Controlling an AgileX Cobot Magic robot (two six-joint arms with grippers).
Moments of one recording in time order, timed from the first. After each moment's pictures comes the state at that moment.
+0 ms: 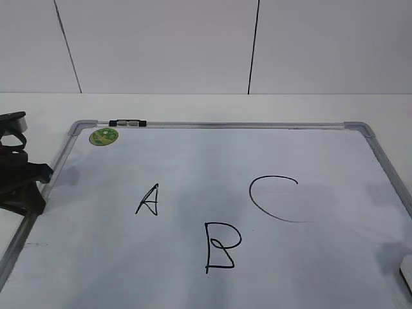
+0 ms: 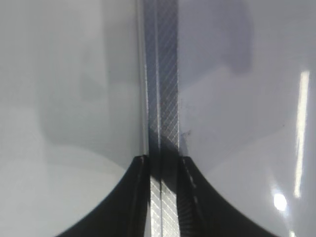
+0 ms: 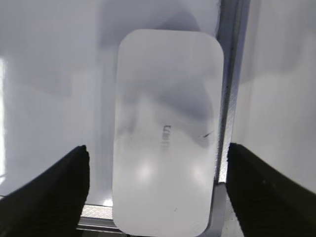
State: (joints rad) left arm -0.06 1.79 -0.94 -0.38 0.67 0.23; right arm 0.12 1.03 -0.49 -0.01 0.89 0.02
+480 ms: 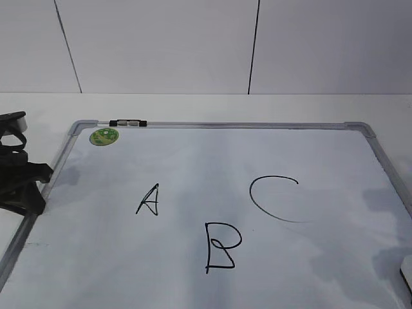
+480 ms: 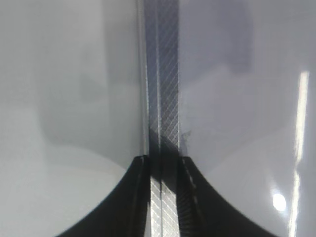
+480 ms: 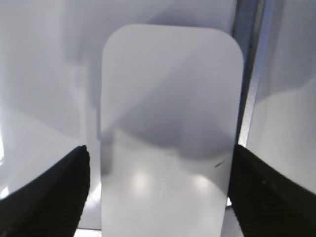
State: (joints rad) left arm -0.06 1.79 -0.94 -0.38 0.67 0.23; right arm 0.12 1.22 -0.49 -0.02 0.81 0.03
